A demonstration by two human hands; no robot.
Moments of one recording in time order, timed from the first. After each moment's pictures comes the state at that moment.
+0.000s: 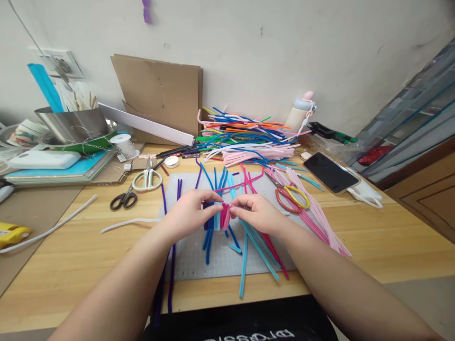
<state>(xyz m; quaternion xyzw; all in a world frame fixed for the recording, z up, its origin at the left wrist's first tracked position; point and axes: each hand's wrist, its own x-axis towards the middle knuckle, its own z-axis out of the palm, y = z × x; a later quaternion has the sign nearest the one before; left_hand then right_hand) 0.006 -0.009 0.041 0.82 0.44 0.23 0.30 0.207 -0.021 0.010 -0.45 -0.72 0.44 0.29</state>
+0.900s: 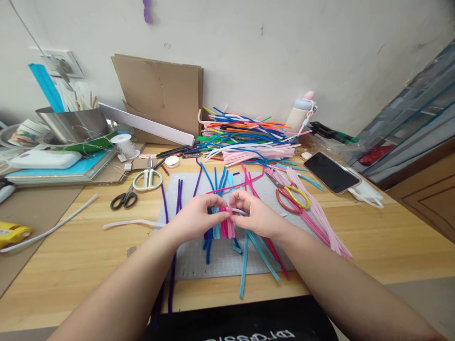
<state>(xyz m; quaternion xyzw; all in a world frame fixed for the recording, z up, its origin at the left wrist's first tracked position) 0.015 -0.013 0.032 0.78 0.41 0.24 0.41 0.198 -0.029 0.012 -0.35 -0.62 0.60 0.35</state>
